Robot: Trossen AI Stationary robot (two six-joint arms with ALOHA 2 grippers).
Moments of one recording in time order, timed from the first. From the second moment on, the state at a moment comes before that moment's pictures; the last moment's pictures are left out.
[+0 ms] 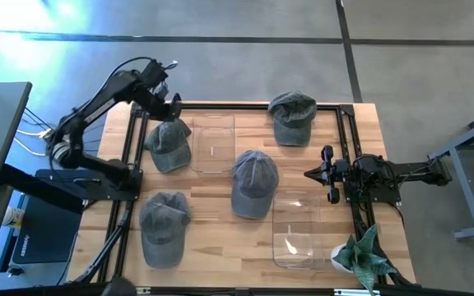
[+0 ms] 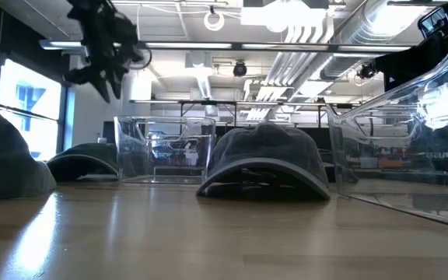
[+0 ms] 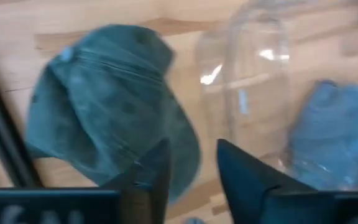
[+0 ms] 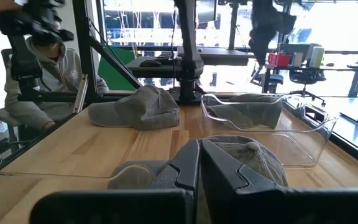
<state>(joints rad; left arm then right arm) 0.99 1.36 1.28 -1.22 0.24 -0.43 0.07 0.03 0.01 0.03 0.04 0.00</state>
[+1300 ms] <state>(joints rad) 1.19 1.84 1.31 -1.07 0.16 -0.30 0.07 0.03 0.01 0.03 0.04 0.00</state>
